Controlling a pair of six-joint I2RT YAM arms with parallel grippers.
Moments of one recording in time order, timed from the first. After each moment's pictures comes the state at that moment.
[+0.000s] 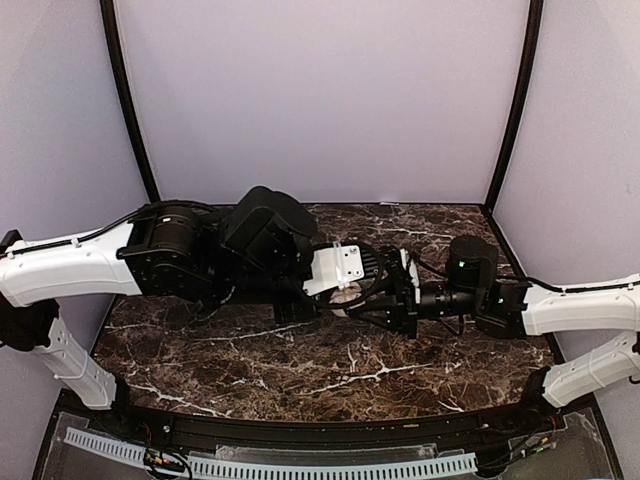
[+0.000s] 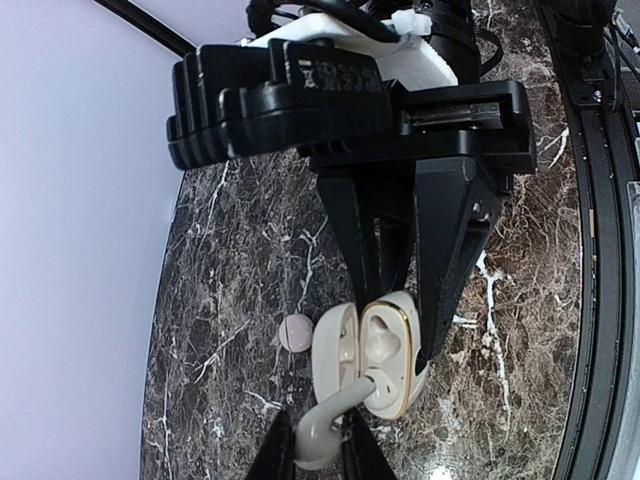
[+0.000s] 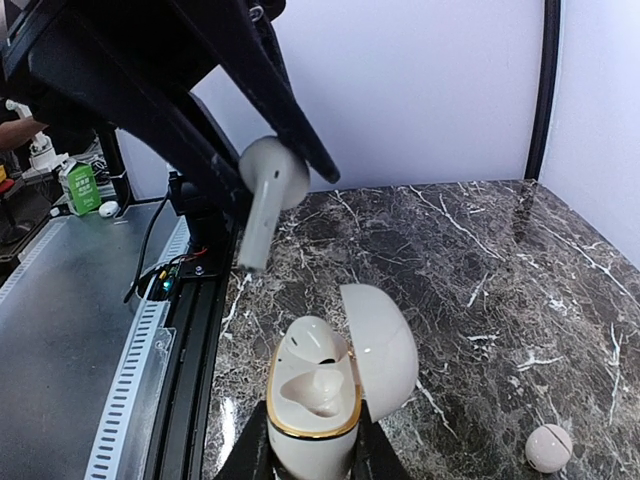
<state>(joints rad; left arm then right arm) -1.36 1.54 1.58 -0.75 -0.42 0.42 0.92 1.20 0.60 0.42 -0.62 -0.07</state>
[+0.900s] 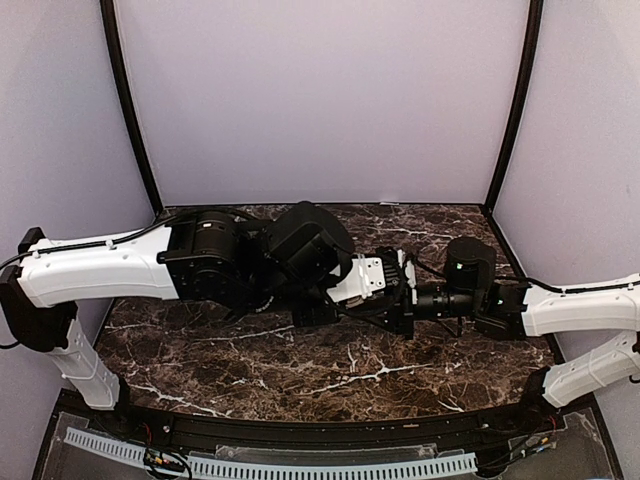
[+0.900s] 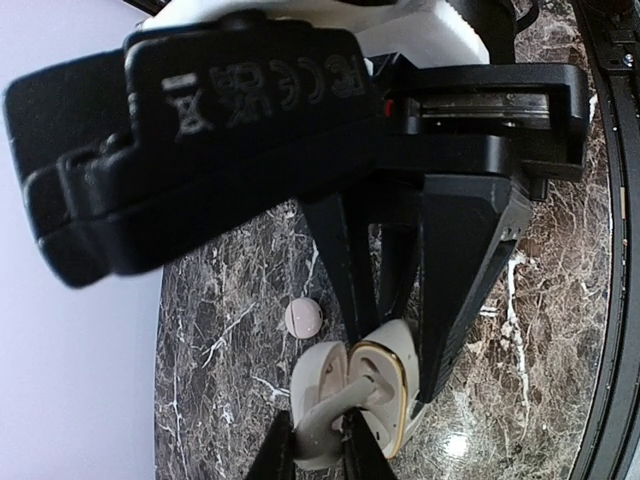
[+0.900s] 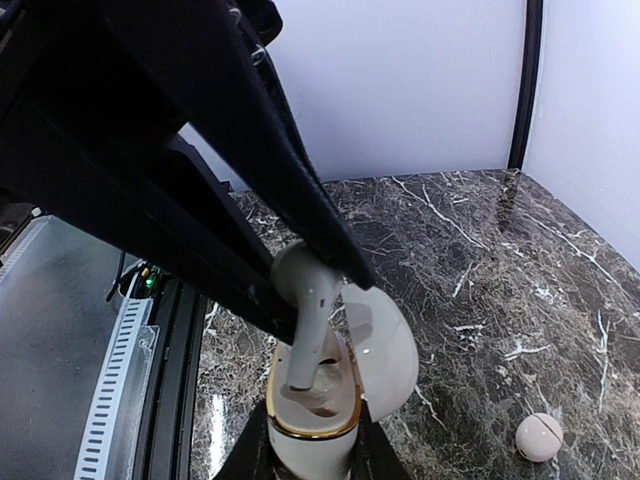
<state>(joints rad) -1.37 1.67 1.67 -0.81 -0.49 0.42 0.94 1.21 0.60 0.40 -0.55 -0.08</state>
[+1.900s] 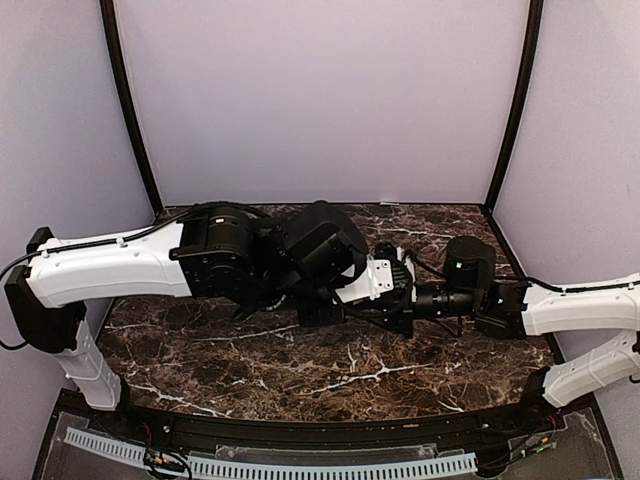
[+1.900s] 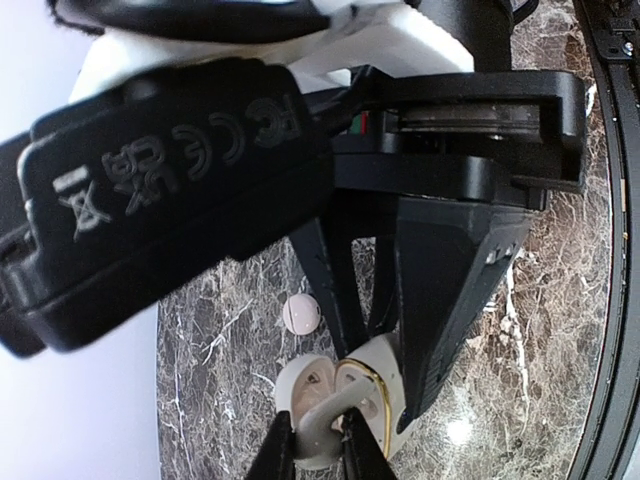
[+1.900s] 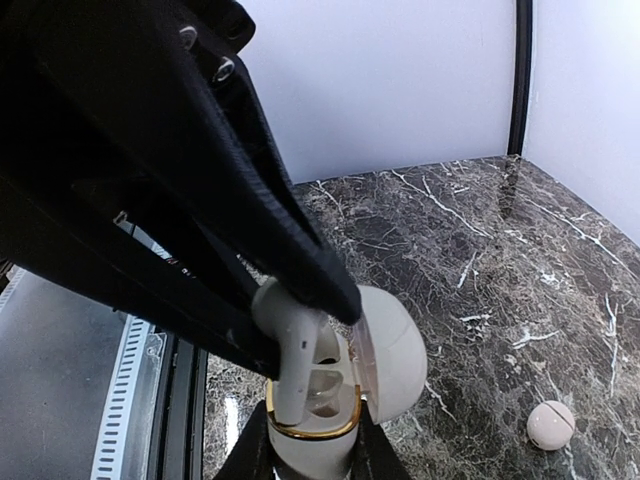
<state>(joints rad) -1.37 1.73 1.75 -0.88 -0.50 0.41 0.94 1.21 0.61 0.39 -0.54 -0.02</state>
